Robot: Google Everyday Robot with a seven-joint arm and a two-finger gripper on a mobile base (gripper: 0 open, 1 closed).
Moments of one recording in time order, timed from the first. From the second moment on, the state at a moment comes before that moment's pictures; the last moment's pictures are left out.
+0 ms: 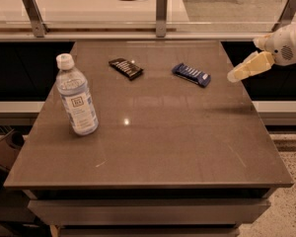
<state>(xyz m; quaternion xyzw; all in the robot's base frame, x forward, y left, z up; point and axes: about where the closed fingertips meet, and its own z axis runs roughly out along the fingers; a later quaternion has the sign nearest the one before) 0.648 -0.270 0.910 -0.41 0.81 0.13 0.41</state>
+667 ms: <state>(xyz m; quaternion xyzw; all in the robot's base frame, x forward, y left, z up) 0.669 -0.252 0.895 -0.41 0.80 0.15 0.41</state>
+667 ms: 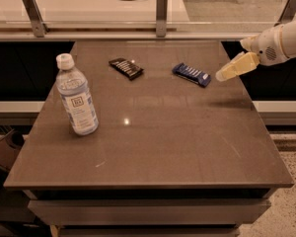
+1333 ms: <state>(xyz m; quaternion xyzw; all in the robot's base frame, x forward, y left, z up) 0.696 -0.219 0.863 -0.41 0.79 0.17 0.42</state>
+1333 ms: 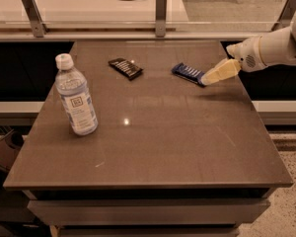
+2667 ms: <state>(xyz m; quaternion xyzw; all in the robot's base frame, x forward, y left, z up) 0.715 -0.160 0.808 -0.39 0.78 0.22 0.44</state>
